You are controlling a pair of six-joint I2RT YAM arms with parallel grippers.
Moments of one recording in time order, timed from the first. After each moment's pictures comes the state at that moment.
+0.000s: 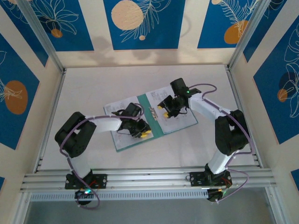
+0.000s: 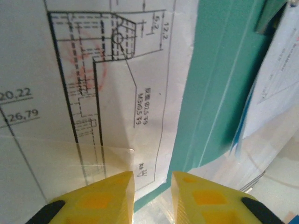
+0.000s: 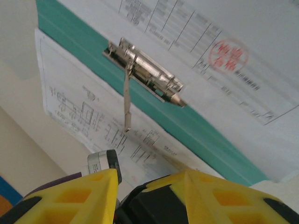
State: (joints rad) left arm -0.69 1.76 0.92 -0.21 0.48 -1.18; right arm 0.43 1.70 1.23 -0.65 -0.42 1.25
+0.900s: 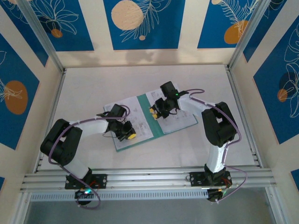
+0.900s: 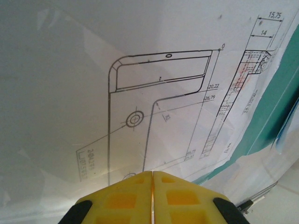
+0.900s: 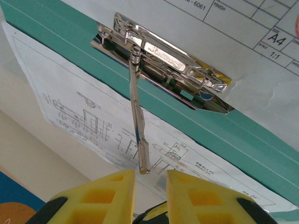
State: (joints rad) left arm -0.52 1.60 0.77 -0.34 0.48 -1.06; right arm 0.49 1.86 1.26 -0.49 -0.47 1.45
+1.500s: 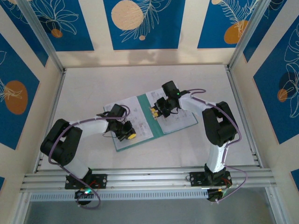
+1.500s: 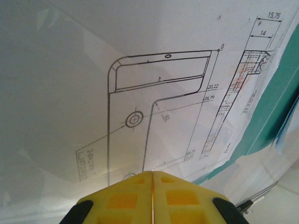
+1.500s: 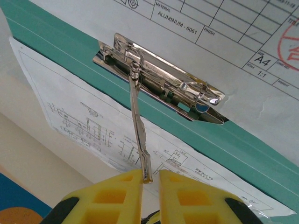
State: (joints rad) left arm -0.52 1.60 0.77 -0.34 0.48 -1.06; right arm 0.48 1.87 1.26 -0.49 -0.47 1.45
